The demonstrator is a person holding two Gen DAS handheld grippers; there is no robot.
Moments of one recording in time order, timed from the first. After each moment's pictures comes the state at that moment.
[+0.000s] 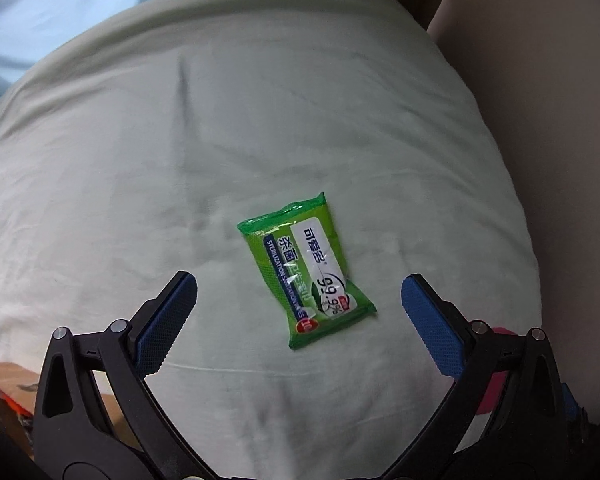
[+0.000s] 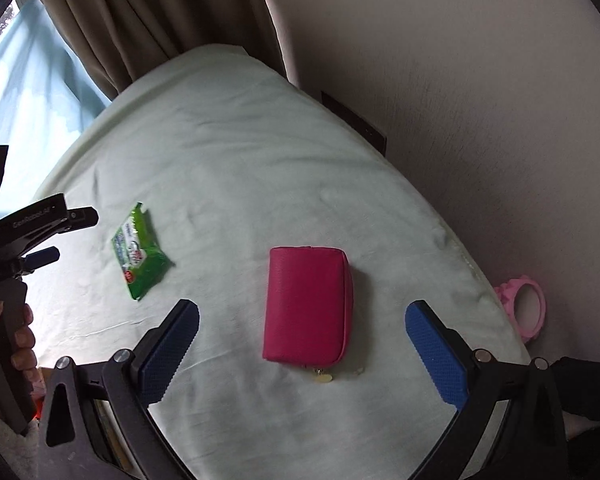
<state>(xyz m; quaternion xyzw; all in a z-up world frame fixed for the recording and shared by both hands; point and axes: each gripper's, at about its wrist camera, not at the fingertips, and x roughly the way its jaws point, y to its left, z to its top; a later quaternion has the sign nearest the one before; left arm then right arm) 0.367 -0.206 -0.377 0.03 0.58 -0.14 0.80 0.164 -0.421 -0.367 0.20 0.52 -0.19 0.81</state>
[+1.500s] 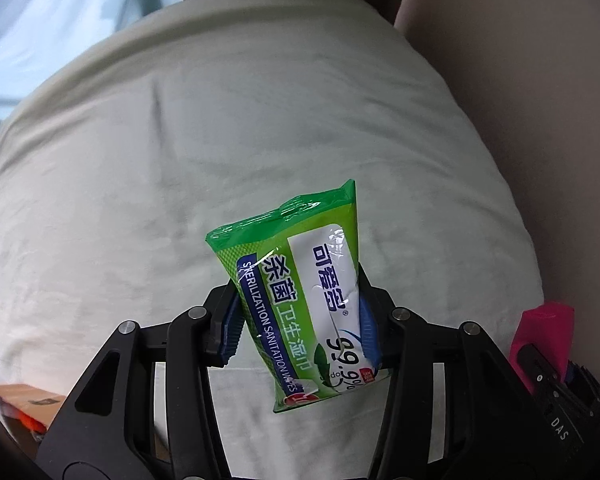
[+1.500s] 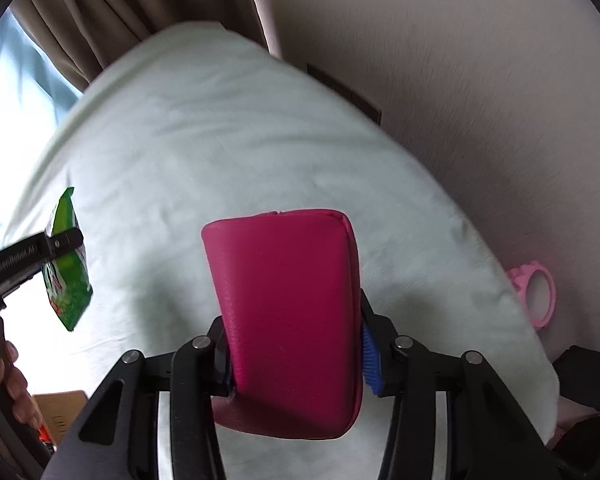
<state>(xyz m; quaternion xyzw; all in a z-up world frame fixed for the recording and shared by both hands) 0.341 -0.233 -0.369 0.08 0.56 -0.17 0.80 0.175 -0.435 -0.371 0.22 0.55 -0.21 0.78</state>
